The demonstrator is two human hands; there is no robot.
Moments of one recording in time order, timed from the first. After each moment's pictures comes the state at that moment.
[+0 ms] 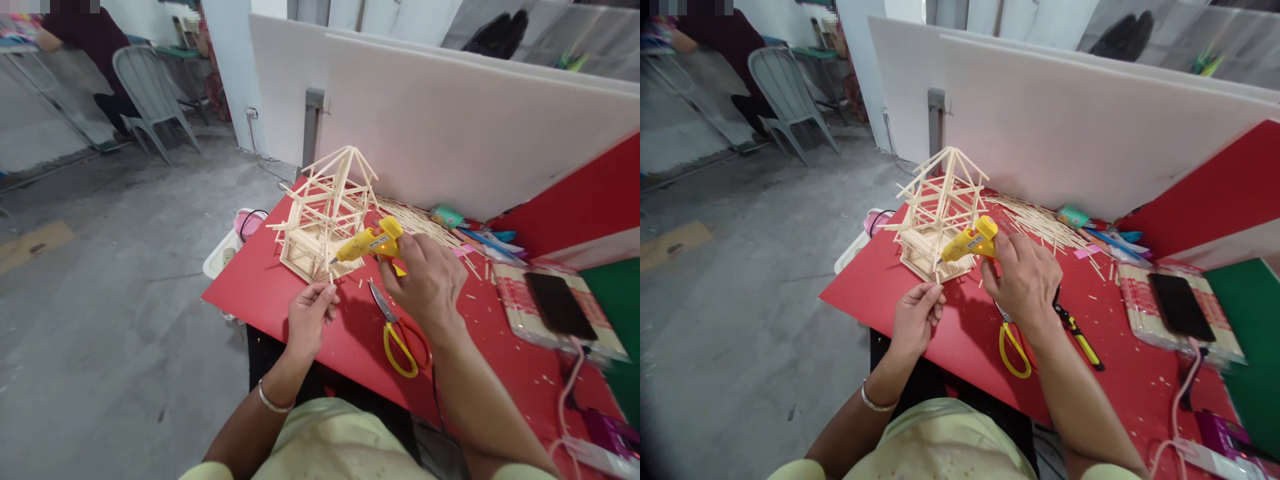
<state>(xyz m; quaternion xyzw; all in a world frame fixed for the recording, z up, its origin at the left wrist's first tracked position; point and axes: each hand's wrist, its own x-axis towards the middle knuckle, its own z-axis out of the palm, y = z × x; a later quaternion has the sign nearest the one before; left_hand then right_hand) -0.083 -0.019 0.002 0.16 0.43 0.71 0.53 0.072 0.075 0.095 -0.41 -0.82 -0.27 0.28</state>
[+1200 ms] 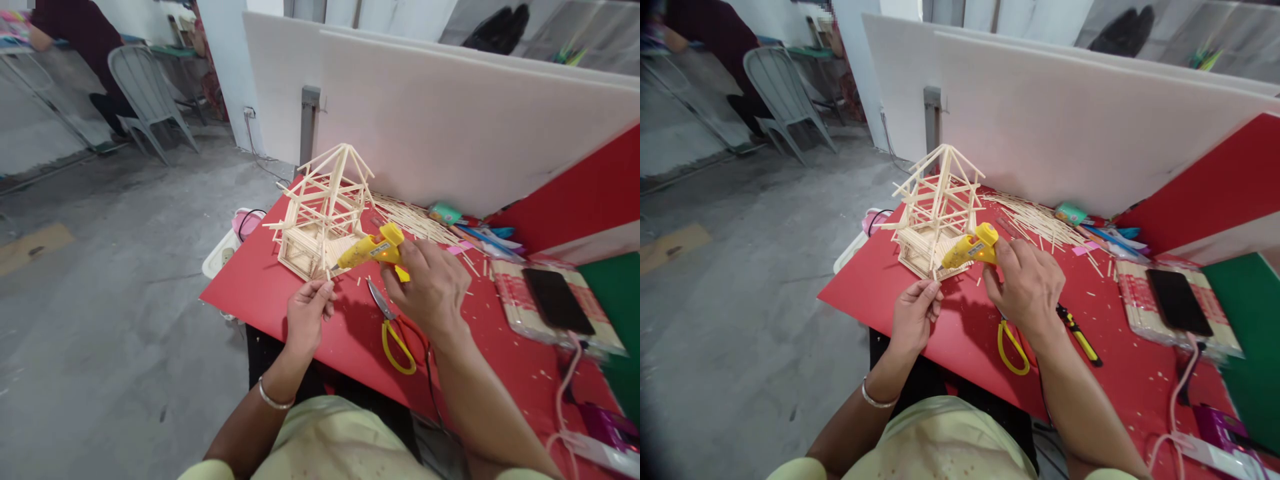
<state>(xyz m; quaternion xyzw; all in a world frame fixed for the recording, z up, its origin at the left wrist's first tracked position) -0.081 -0.016 0.000 0.16 0.42 0.72 0.52 0.085 0.068 0.091 -0.39 -0.83 -0.26 0.31</state>
